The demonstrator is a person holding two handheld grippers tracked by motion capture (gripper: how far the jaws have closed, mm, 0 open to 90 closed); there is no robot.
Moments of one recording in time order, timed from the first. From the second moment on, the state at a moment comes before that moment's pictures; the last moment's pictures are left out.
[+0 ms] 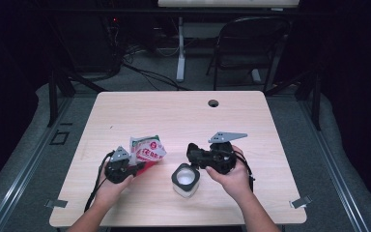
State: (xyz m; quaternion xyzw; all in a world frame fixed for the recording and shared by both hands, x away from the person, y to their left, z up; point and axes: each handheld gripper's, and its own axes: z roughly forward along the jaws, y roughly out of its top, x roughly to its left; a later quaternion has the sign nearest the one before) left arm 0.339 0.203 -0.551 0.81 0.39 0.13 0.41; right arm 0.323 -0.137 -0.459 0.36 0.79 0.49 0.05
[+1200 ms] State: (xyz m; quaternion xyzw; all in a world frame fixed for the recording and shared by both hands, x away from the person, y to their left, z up) left arm 0.330 0.231 -0.561 0.77 0.44 0.11 0.46; right arm 0.323 -0.135 -0.461 0.36 0.79 0.49 0.05
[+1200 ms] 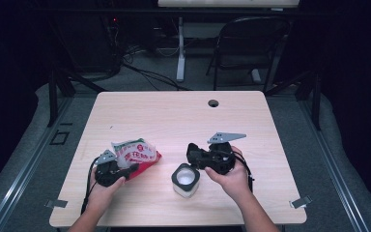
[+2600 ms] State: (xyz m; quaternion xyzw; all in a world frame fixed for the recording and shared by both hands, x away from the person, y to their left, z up) left arm 0.313 0.261 -0.545 0.74 0.44 0.26 0.43; right arm 0.324 -0.137 -0.461 0.37 0.79 0.49 0.05
